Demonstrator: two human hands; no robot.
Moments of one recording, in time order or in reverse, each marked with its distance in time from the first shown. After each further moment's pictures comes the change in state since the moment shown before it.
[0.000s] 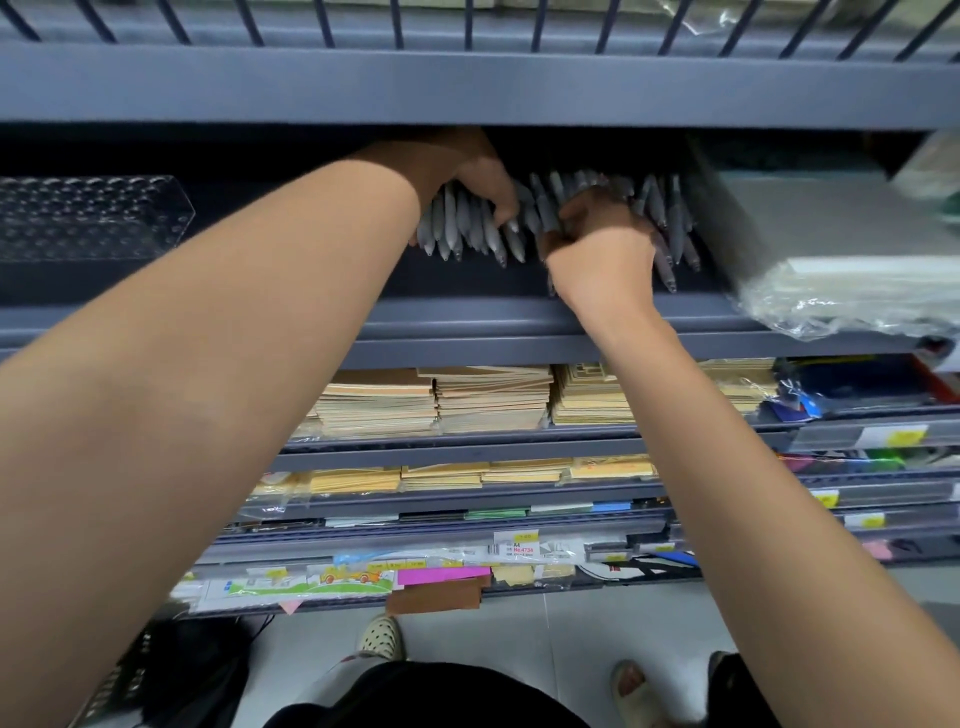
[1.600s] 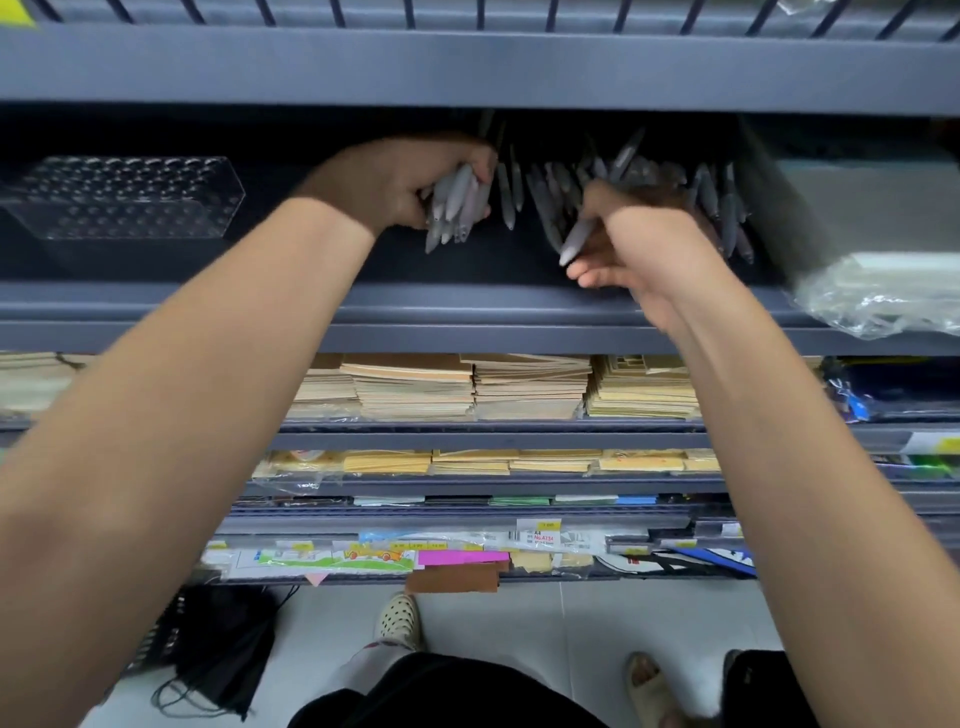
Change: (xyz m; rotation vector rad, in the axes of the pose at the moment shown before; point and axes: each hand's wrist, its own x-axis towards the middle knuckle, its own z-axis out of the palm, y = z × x) left_hand -0.001 -0.087 0.015 -1.146 -0.057 0.269; right_hand -0.004 -0.016 -0.004 0.691 -0.385 0.314
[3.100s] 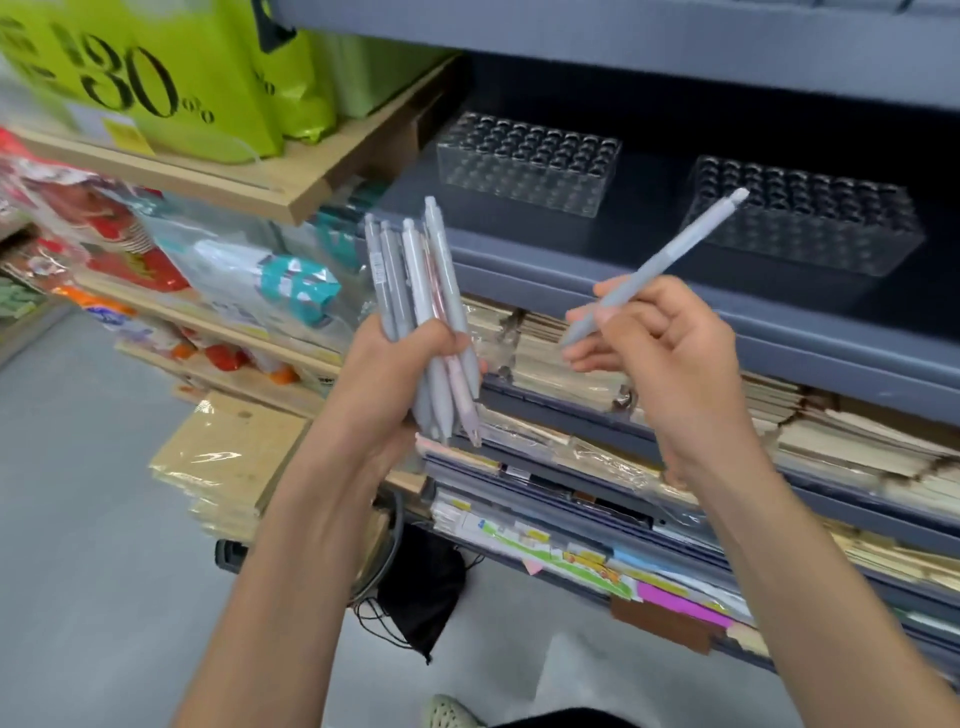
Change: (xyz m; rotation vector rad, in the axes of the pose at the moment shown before) left_hand -0.335 -0.211 -0.431 -0.481 0.602 0.285; right_hand -0.173 -0.015 0.505 0.194 -0.427 -0.348
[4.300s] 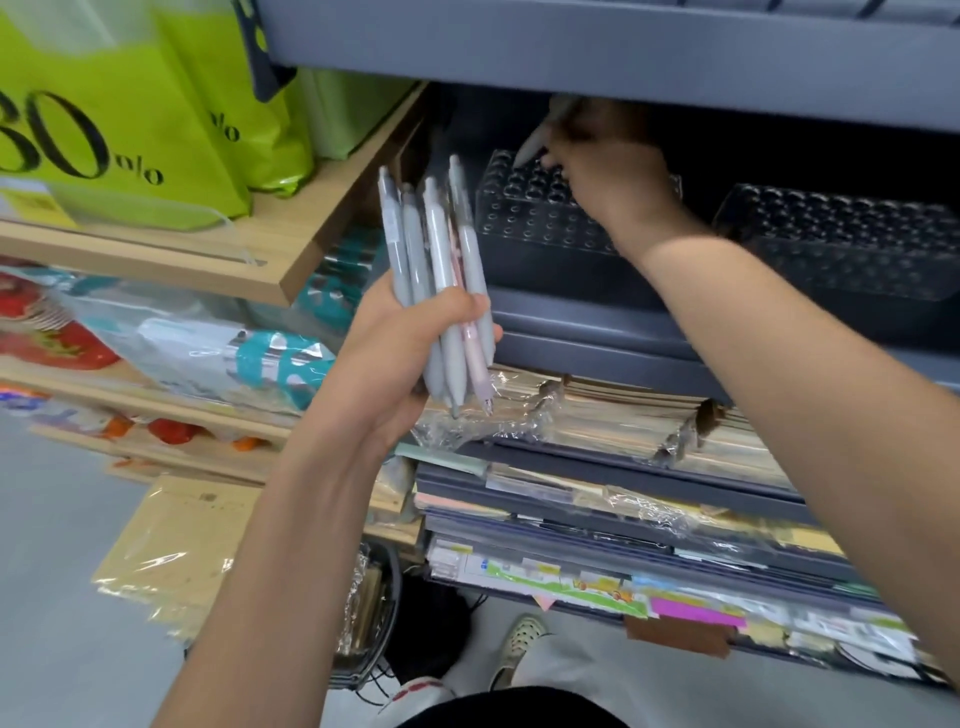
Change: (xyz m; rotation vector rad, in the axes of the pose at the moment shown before) left_hand 0.112 0.031 -0.032 -0.042 -0.237 0.015; right_hand 0.225 -0.006 0.068 -0.705 0.144 -0.094
